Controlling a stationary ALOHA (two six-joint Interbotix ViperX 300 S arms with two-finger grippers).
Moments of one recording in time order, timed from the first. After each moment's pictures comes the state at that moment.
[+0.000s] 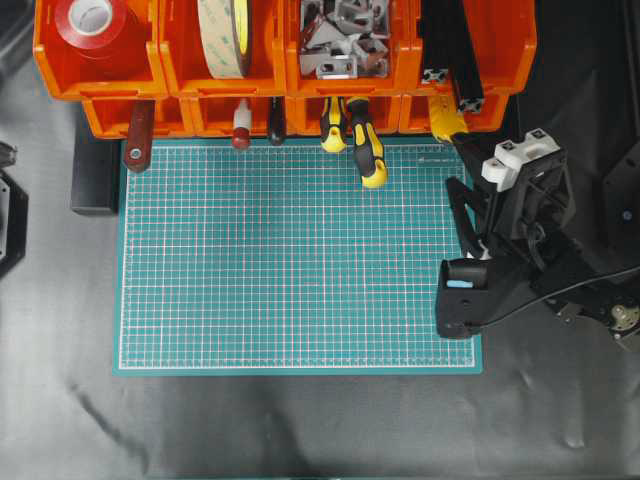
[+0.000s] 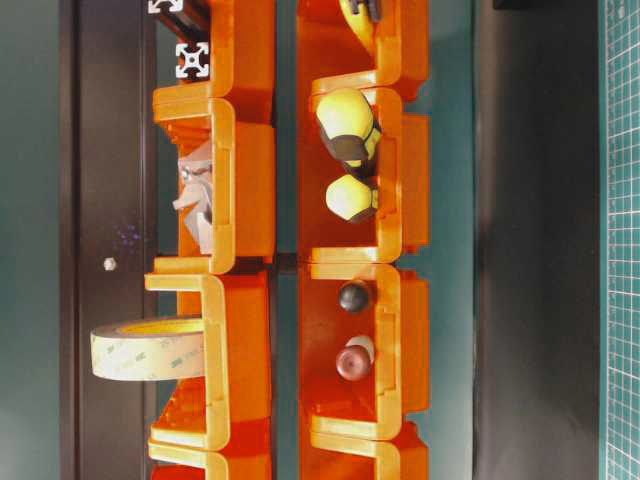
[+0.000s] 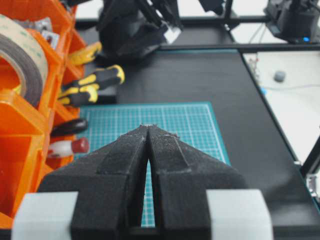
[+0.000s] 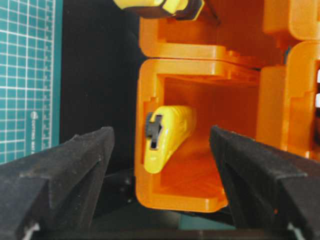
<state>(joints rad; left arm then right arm) -0.07 -1.19 0.92 0.03 0.40 -0.05 0.55 -0.18 0.67 -1.07 1.34 0.66</state>
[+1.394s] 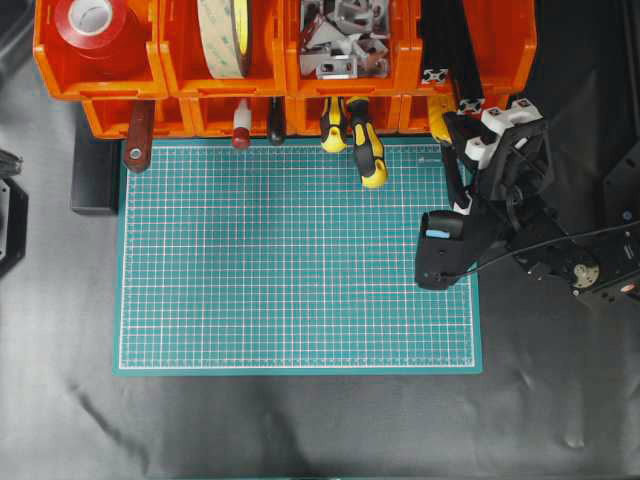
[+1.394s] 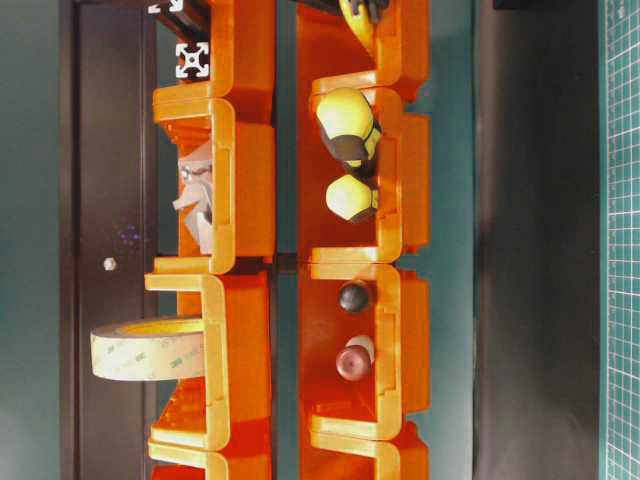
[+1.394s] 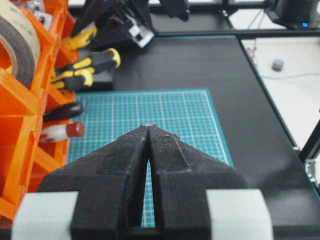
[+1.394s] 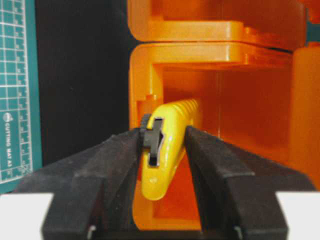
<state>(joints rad) -0.08 -1.21 0.96 0.03 0.40 -0.05 0.42 -0.14 0.76 -1.13 1.24 0.74</state>
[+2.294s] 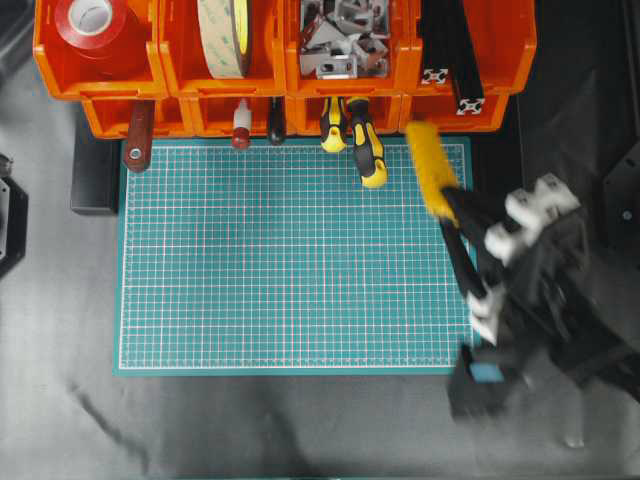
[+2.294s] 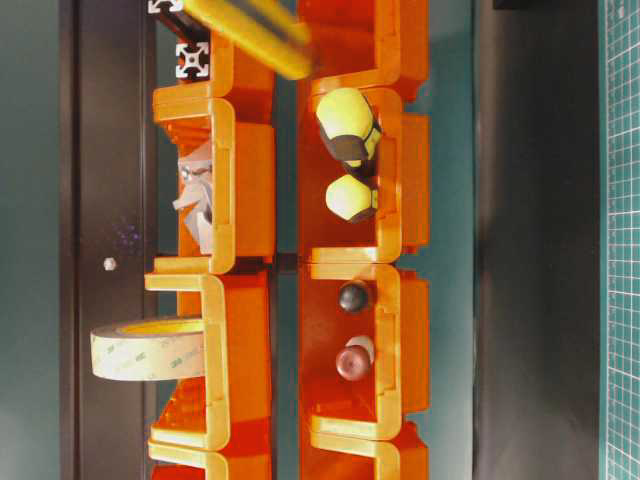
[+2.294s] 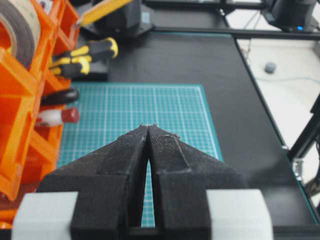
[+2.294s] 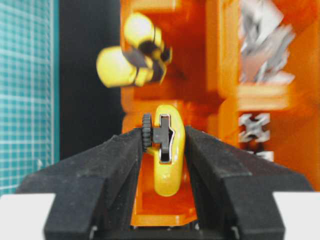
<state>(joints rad) -0.08 -1.25 0.97 0.03 0.45 -0.12 0.74 -0.14 0.46 -1.13 1.49 0.63</state>
